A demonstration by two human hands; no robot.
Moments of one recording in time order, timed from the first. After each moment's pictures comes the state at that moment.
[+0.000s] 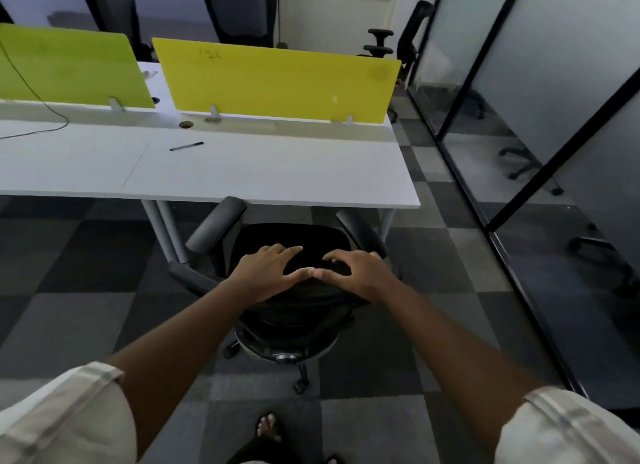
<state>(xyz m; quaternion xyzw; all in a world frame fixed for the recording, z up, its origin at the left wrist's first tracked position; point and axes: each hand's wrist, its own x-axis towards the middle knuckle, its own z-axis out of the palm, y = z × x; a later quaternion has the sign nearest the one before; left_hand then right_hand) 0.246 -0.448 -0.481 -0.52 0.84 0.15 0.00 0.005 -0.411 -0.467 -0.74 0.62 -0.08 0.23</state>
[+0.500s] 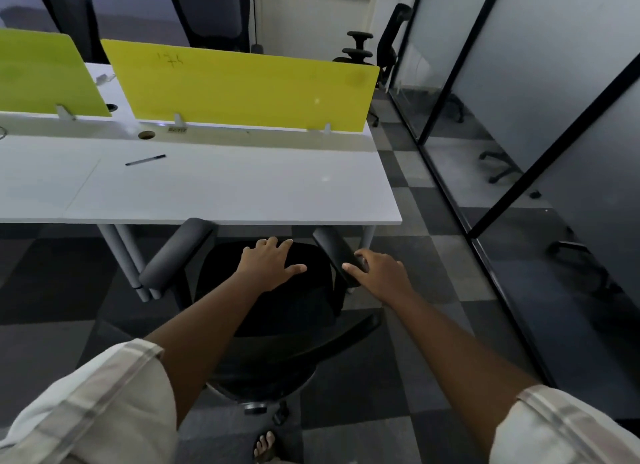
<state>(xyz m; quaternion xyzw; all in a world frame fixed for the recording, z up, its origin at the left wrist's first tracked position) 0.155 -0.573 -0.509 -0.55 0.82 0.13 0.09 -0.102 -0.502 -0.506 -0.64 0.75 -0.08 0.16</state>
